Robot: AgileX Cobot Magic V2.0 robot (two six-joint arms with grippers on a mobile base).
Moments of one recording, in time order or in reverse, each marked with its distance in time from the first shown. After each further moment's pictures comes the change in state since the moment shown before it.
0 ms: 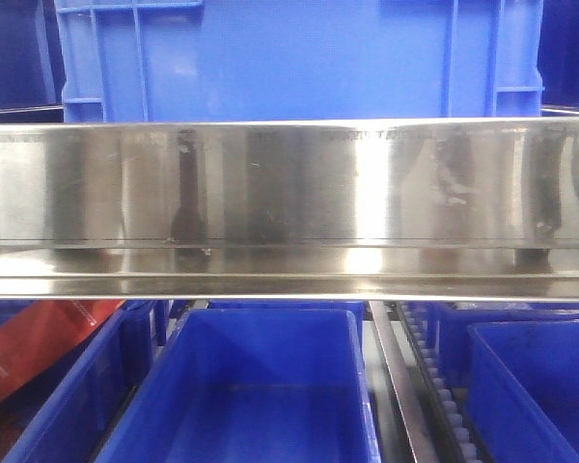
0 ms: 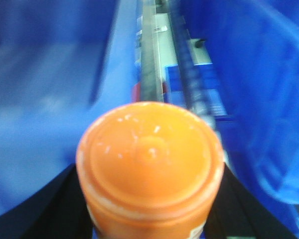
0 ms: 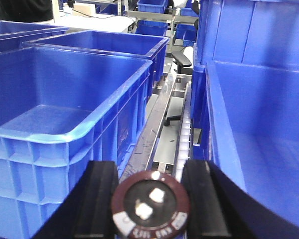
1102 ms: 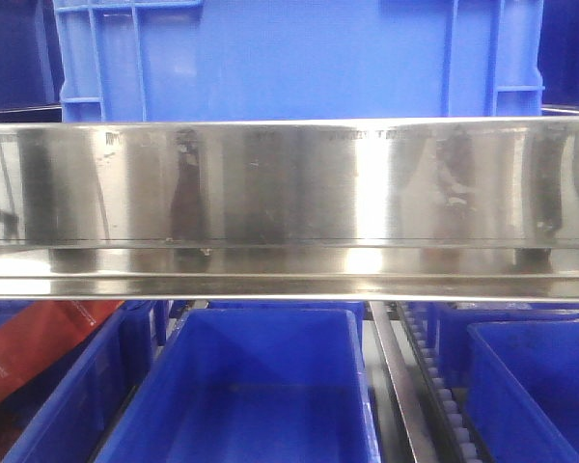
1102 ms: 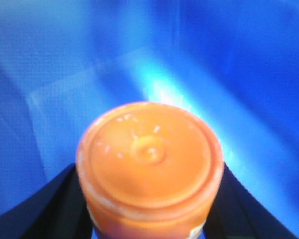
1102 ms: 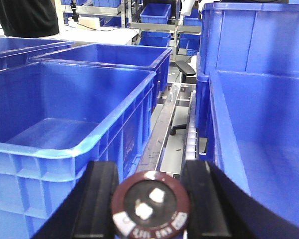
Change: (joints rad) left arm -0.378 0.943 -0.887 -0.051 0.151 0.017; right arm 0.000 0.000 0.000 0.036 -0.037 0.000
